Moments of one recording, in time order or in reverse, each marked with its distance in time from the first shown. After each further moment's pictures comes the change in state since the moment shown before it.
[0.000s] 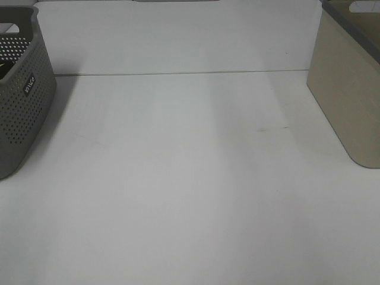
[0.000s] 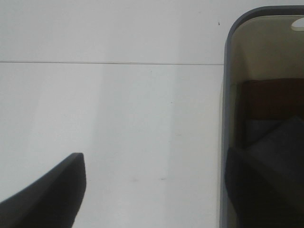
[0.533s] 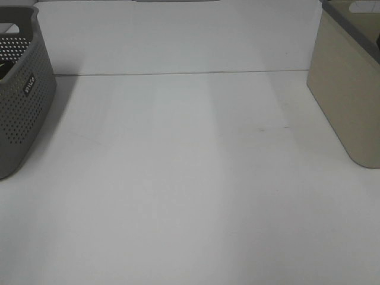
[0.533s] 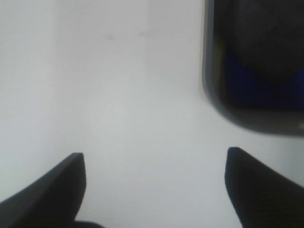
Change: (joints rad) left arm 0.000 0.000 0.000 0.000 0.000 0.000; right arm 0.000 -0.486 0.797 -0.088 -0.003 0.018
